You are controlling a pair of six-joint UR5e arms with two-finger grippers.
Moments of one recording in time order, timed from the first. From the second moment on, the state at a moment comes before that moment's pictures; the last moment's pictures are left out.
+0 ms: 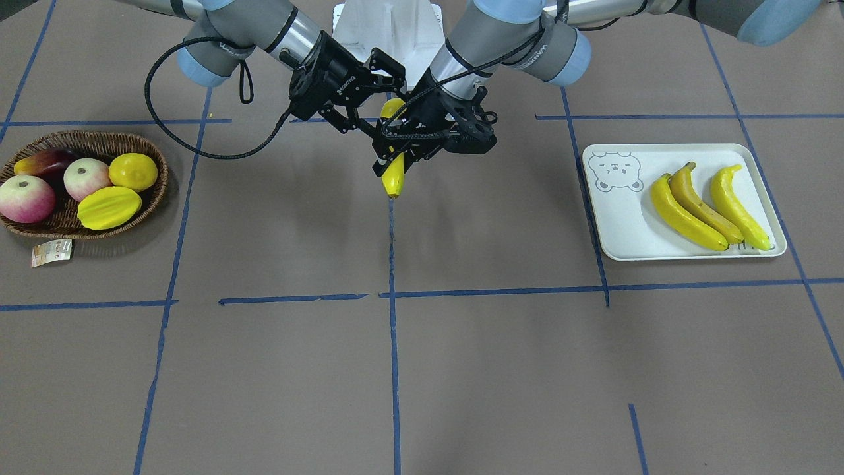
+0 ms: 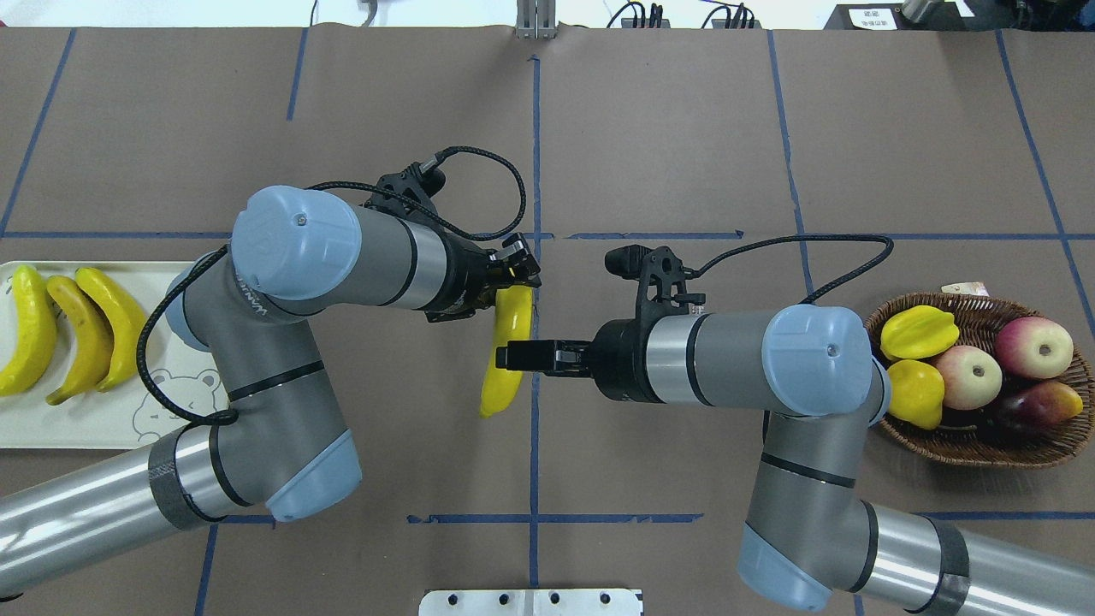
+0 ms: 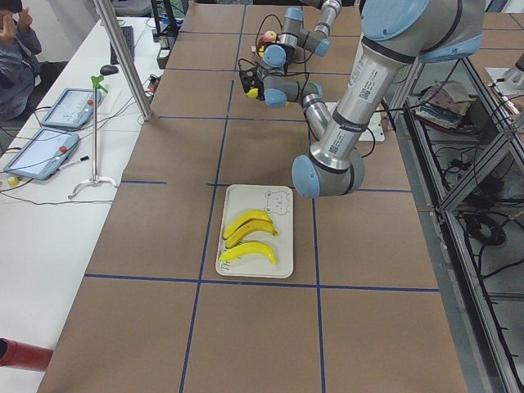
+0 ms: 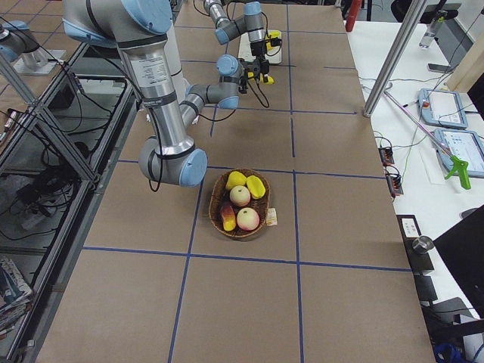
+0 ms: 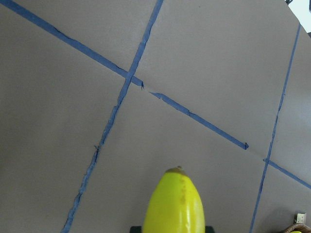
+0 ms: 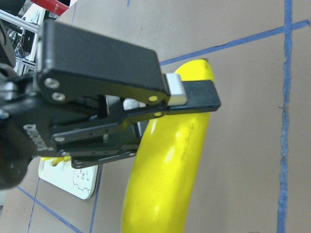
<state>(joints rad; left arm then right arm) -0.53 -2.18 -1.73 -2.10 -1.82 -1.76 0.40 -1.15 1.83 -0.70 1.77 1.44</state>
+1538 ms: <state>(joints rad) -0.70 -1.96 -1.85 -1.55 -1.83 -1.34 0.66 -1.18 2.04 -1.60 2.01 1.09</state>
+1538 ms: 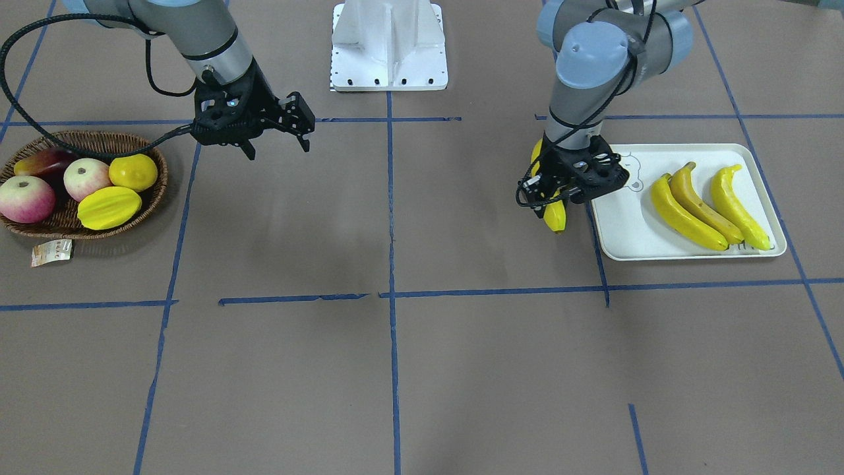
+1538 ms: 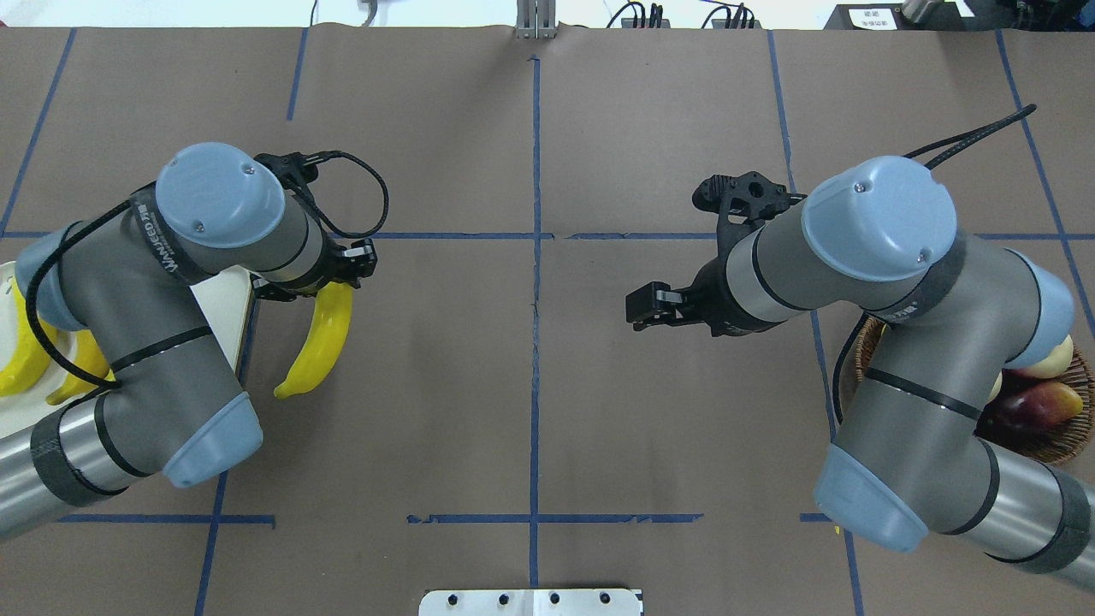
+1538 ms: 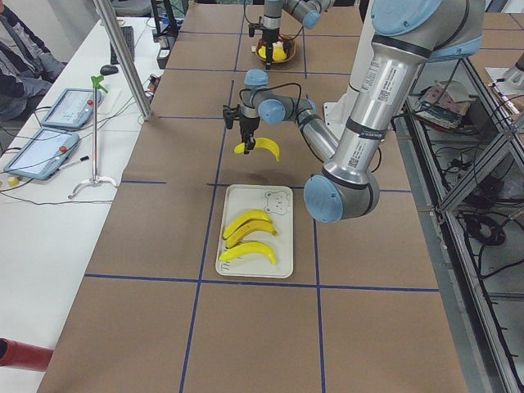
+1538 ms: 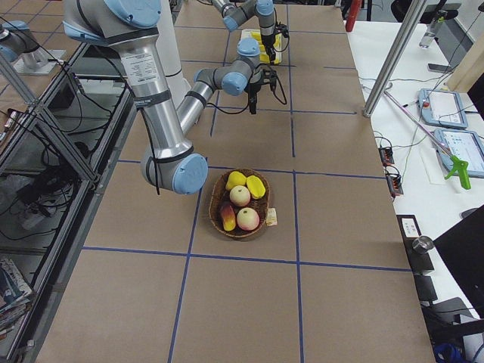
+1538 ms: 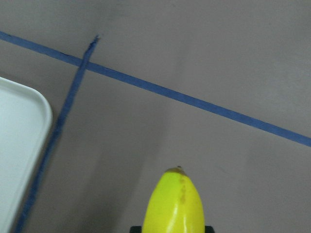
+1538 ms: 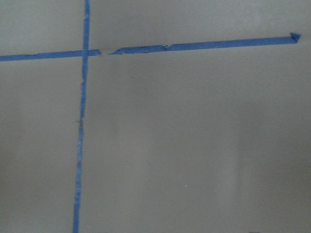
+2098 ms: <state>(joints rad) -0.79 -1.83 -1.85 -1.55 -1.82 -1.26 0.86 -1.28 2.04 -1.72 2.14 0.65</state>
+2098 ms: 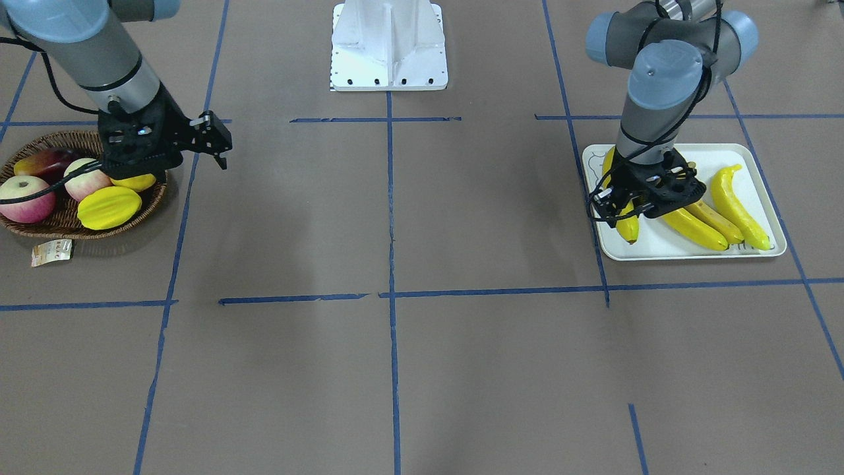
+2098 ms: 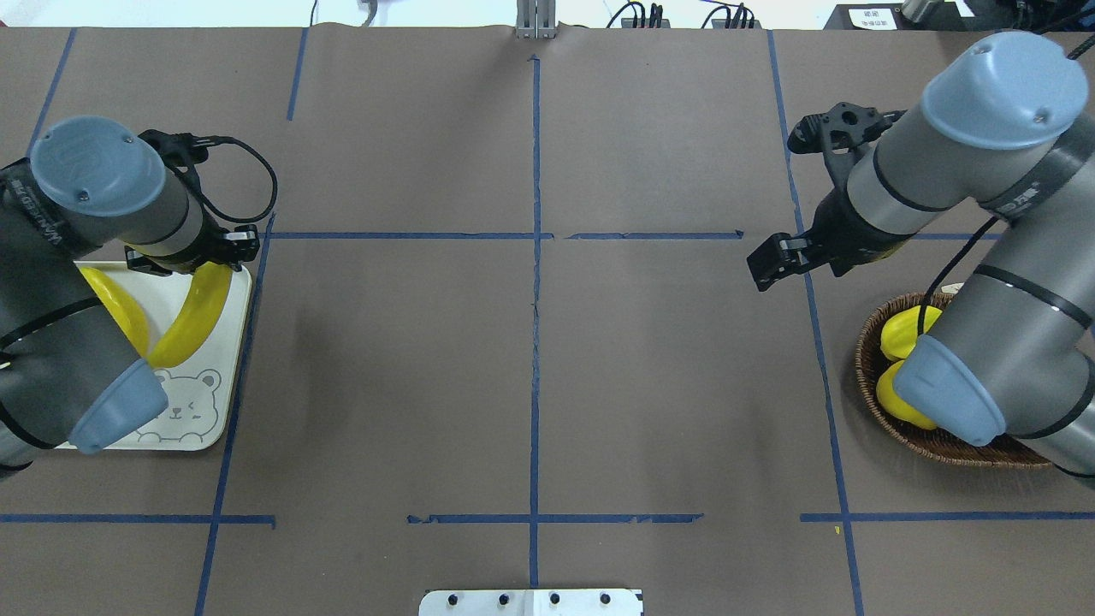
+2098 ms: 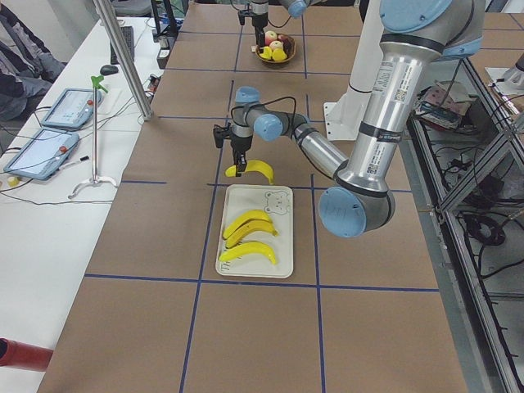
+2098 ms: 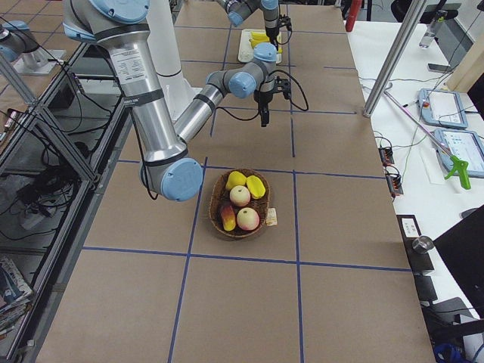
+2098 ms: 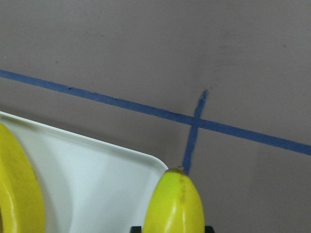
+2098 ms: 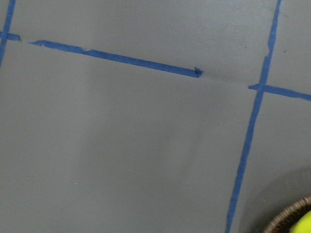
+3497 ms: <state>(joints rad) -0.75 -1.75 -1.69 -1.66 -1.69 -1.59 1.02 -1.43 2.04 -1.72 2.24 0.34</state>
